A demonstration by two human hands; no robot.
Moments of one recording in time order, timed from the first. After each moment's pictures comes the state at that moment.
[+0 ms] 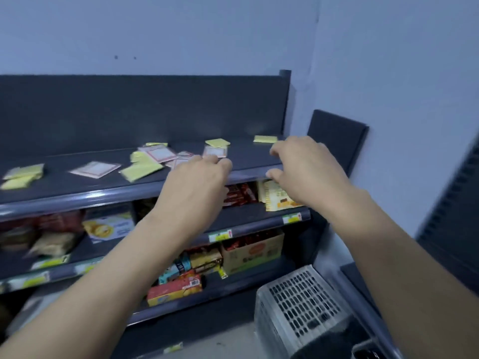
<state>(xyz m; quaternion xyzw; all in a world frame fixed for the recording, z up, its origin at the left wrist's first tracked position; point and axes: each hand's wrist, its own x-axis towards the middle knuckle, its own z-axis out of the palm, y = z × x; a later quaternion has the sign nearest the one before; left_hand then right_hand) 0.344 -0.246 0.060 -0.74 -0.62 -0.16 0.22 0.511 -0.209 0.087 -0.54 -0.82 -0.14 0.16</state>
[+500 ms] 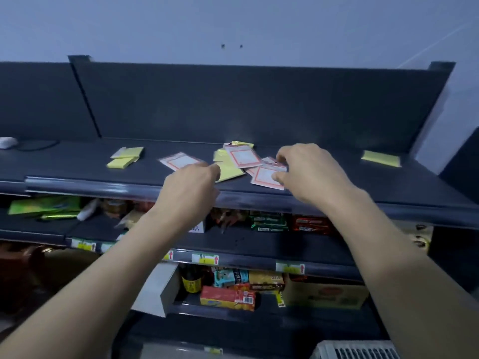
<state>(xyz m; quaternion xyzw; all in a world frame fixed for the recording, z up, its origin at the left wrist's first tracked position) 0.191 -0.156 0.026 -0.54 -0.82 -0.11 0.16 0.351 -0.057 0.062 -0.40 -0.90 -0.07 0.17</state>
